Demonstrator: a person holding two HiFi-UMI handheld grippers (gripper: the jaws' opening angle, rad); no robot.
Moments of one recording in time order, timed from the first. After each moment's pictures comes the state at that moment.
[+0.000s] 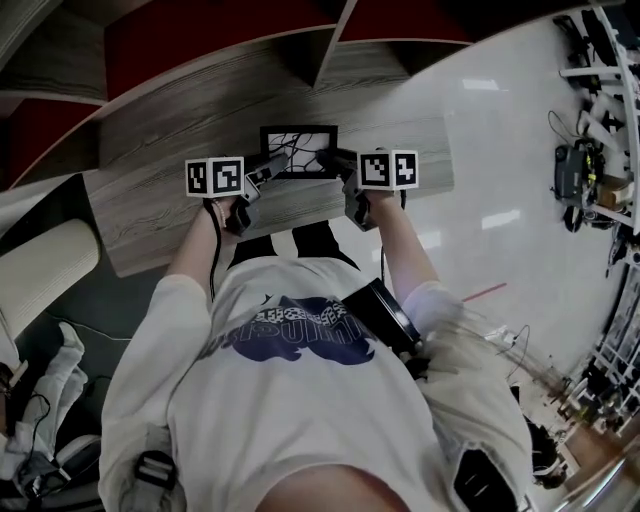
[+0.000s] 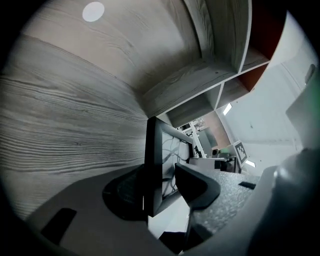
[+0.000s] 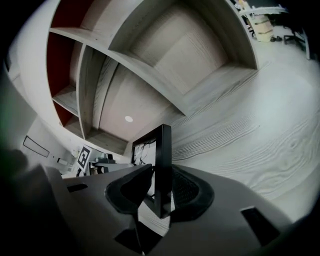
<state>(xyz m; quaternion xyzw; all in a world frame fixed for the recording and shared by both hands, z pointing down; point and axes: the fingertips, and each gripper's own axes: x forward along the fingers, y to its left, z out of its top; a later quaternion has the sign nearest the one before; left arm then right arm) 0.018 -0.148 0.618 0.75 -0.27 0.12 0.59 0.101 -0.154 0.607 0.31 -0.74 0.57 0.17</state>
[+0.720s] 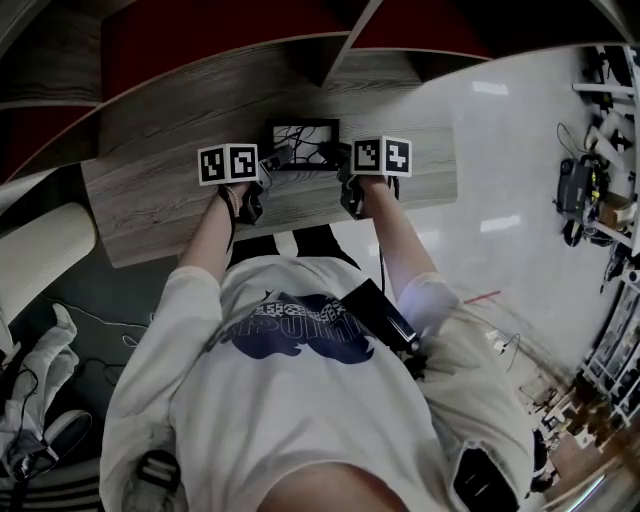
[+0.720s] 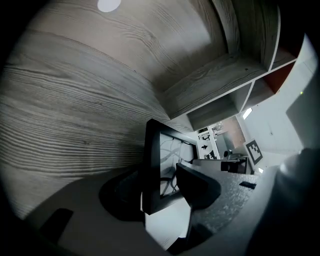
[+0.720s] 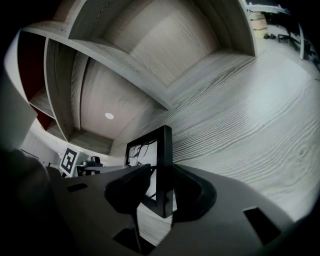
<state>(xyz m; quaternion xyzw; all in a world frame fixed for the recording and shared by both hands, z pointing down) 0.013 -0.148 0.651 0.69 -0.35 0.15 0.62 0.102 -0.160 0.643 0.33 -0.70 0.59 0.23</state>
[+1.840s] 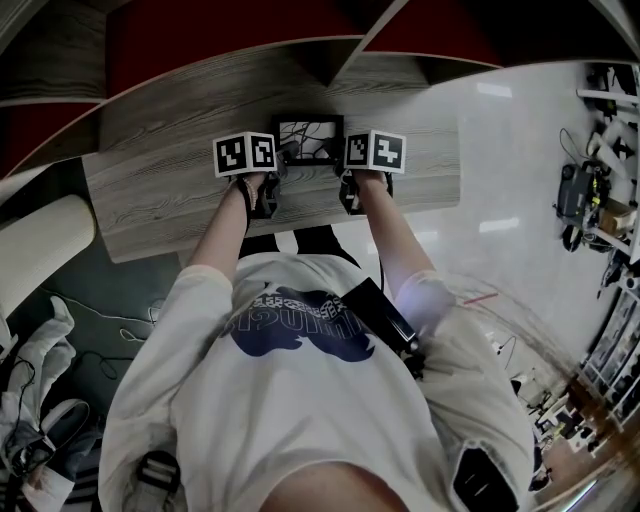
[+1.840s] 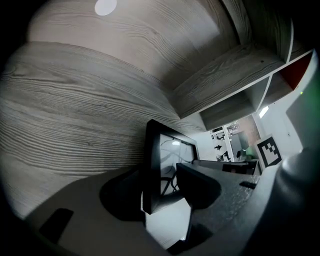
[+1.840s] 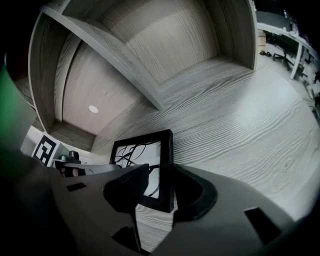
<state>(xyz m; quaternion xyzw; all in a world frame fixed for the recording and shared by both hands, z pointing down) 0.002 -0.149 0.657 0.64 -0.40 0.20 0.62 0.102 -0.164 0.657 0.39 -0.67 0.56 0.30</state>
